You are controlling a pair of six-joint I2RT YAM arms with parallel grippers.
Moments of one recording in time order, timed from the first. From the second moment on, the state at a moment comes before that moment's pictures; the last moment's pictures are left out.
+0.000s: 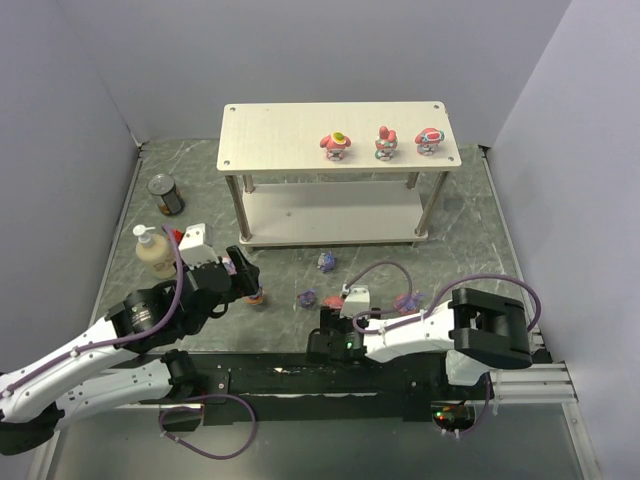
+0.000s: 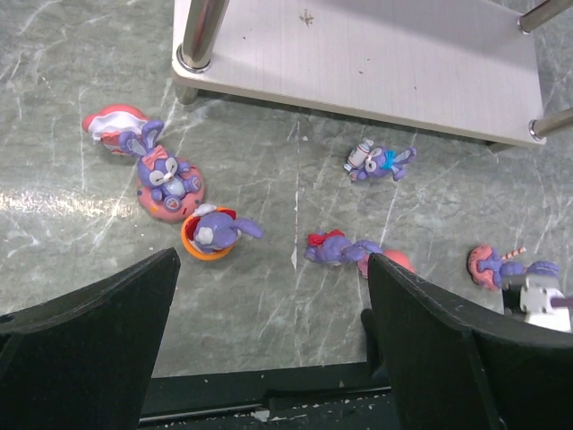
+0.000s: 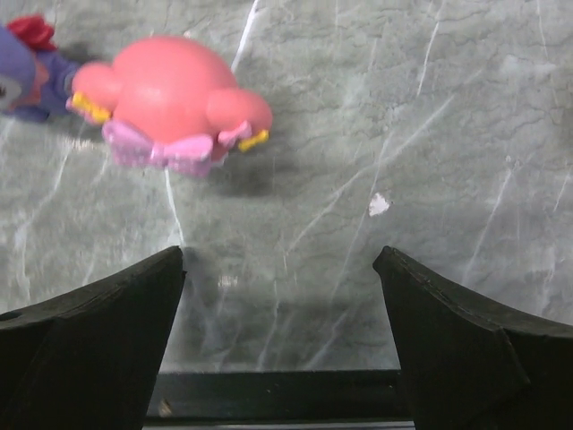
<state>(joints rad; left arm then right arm) -1.04 0.71 0.88 -0.83 -0.71 -0.95 1.43 1.57 0.73 -0.61 0.82 1.43</state>
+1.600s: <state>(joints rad) -1.04 0.72 0.88 -0.83 -0.70 -0.95 1.24 1.70 0.87 -0.46 0.79 1.22</state>
